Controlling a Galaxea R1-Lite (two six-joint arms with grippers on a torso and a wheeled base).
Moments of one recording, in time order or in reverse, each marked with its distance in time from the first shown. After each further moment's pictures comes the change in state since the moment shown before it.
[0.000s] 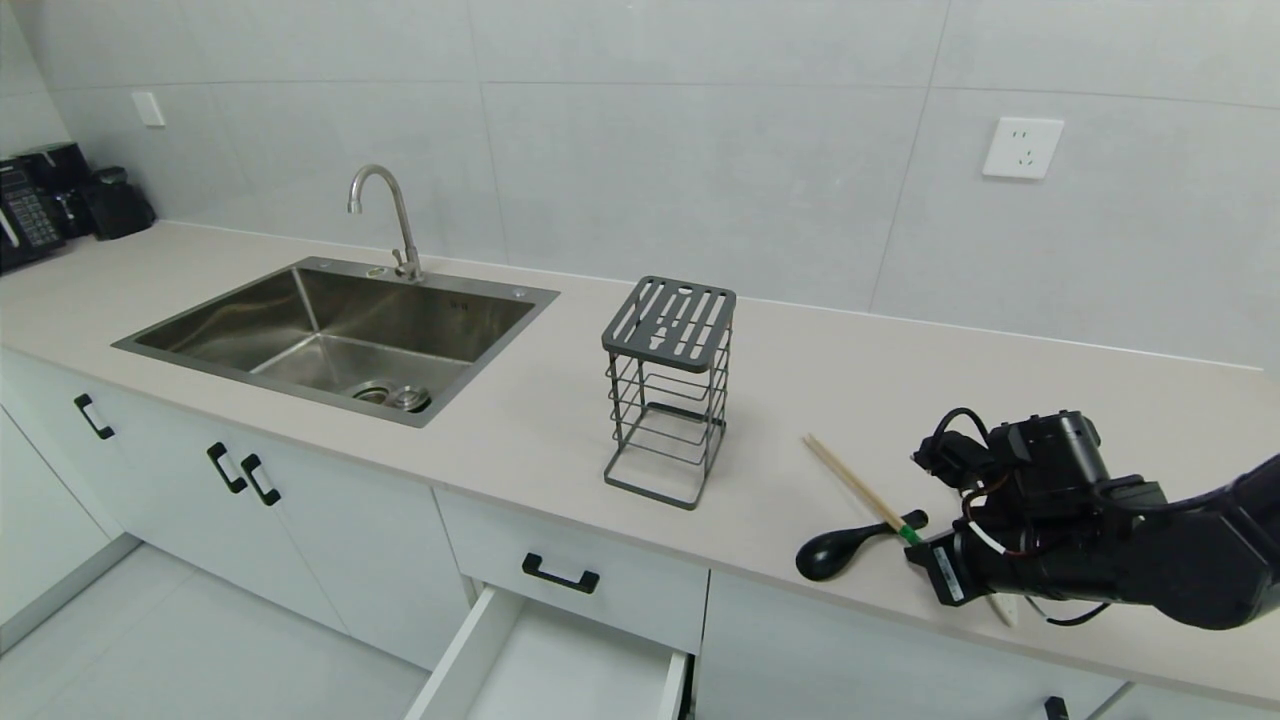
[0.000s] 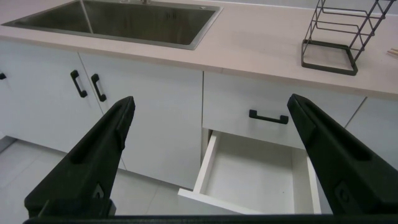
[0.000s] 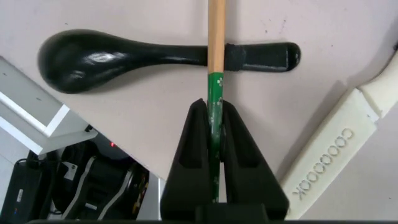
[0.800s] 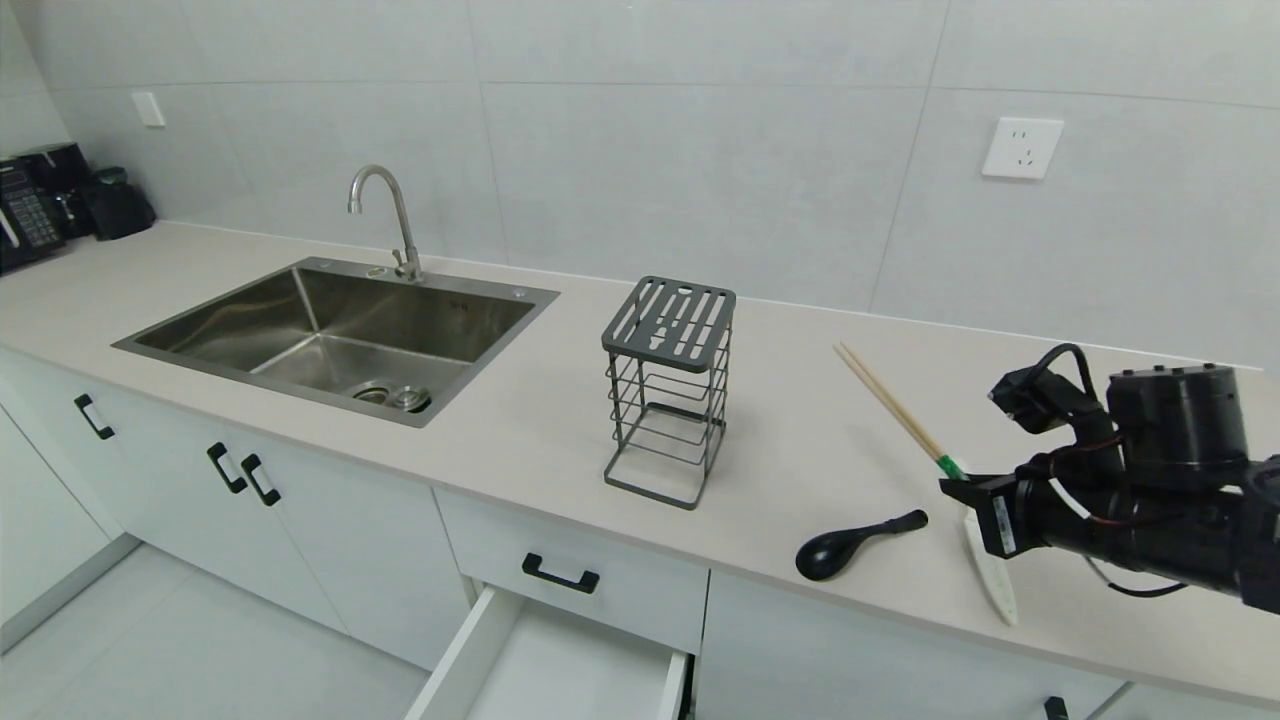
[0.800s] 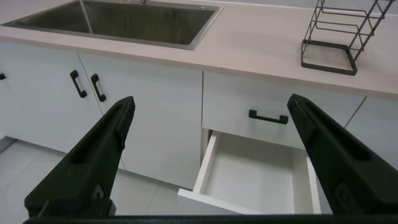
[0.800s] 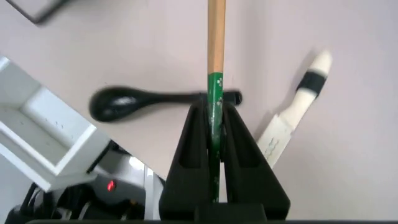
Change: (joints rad) left arm 0.000 0.000 0.000 0.000 0.000 0.000; right arm -0.014 -0.272 0.051 -0.074 0.007 -0.003
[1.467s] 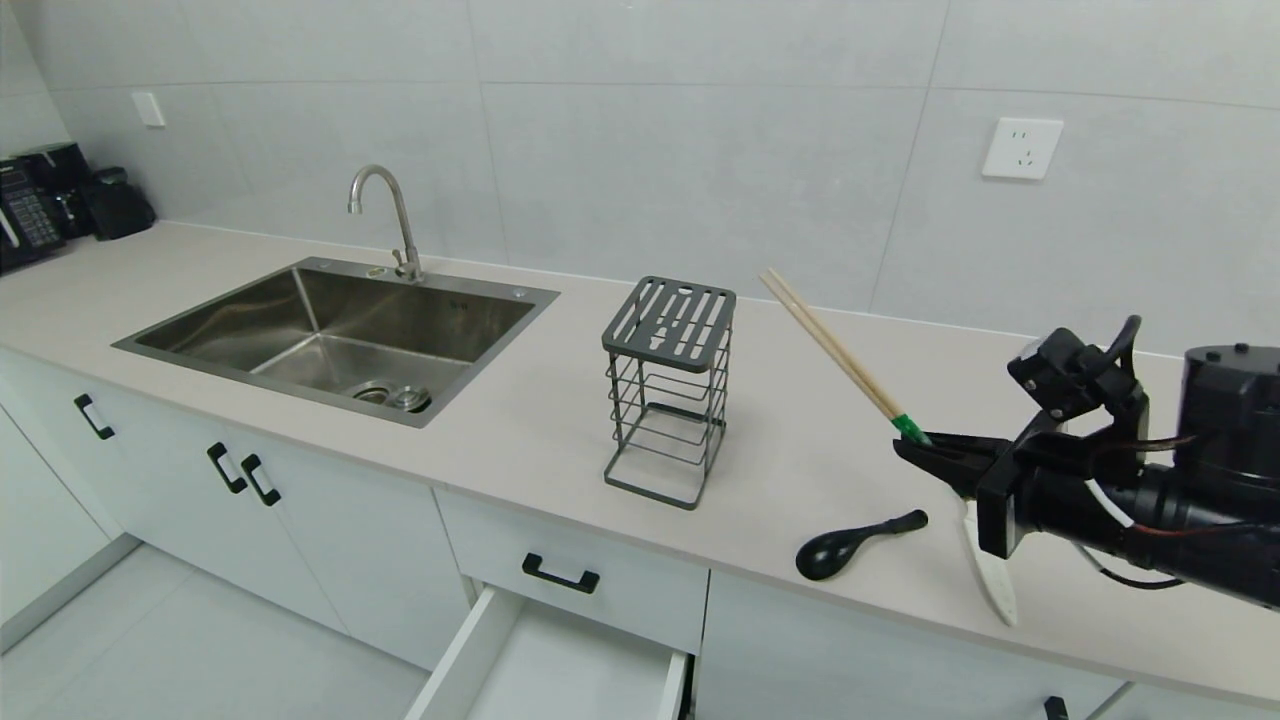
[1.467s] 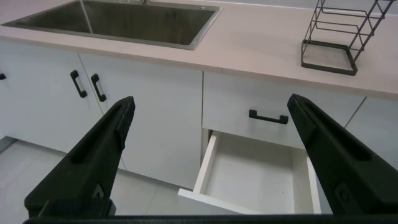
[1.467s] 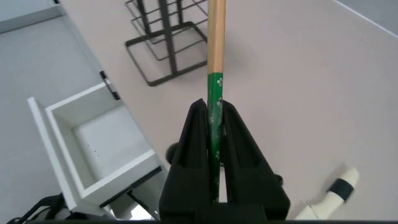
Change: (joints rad) left arm 0.000 0.000 0.000 0.000 0.000 0.000; right arm 0.110 -0.106 0.063 -0.219 0.240 -0.084
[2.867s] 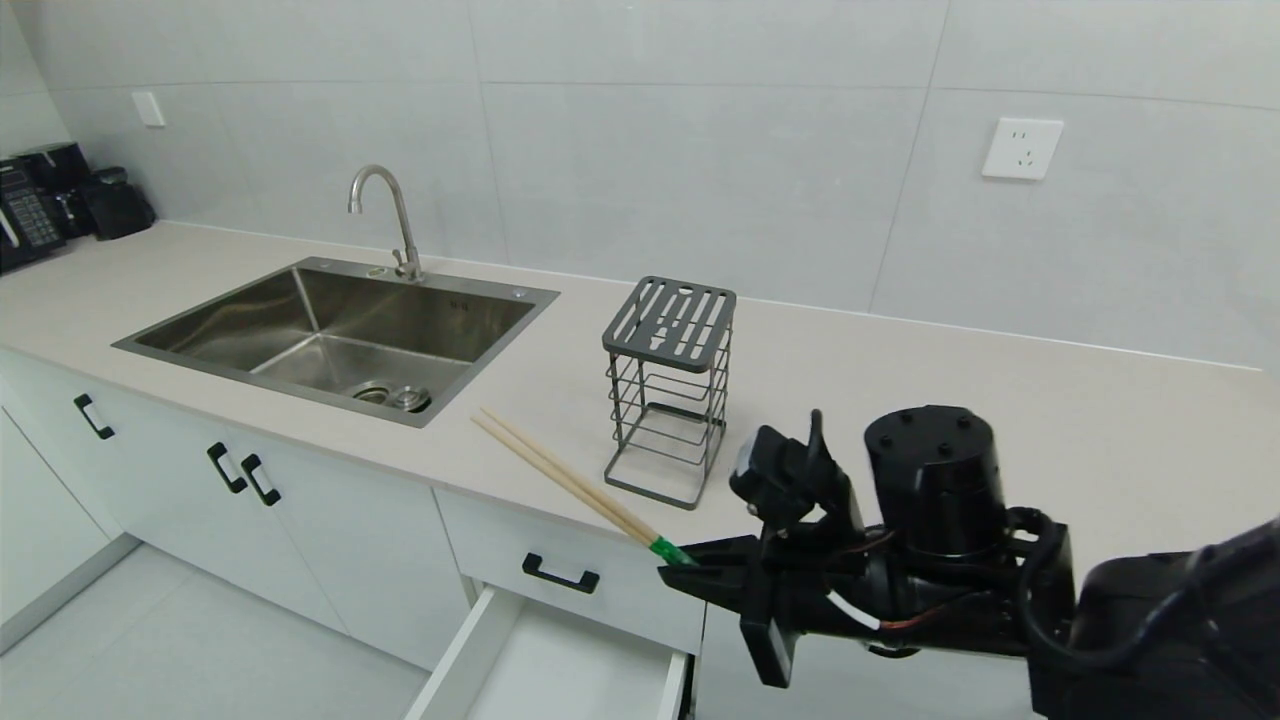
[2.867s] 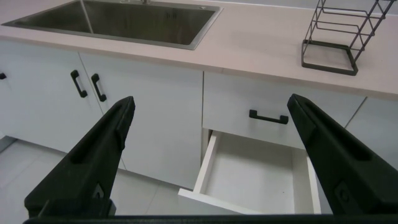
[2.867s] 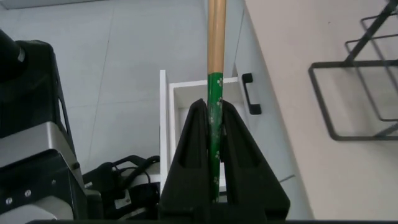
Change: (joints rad) left arm 0.000 0.000 0.000 0.000 0.000 0.000; right arm 0.469 0.329 -0.177 -0.069 0.059 0.083
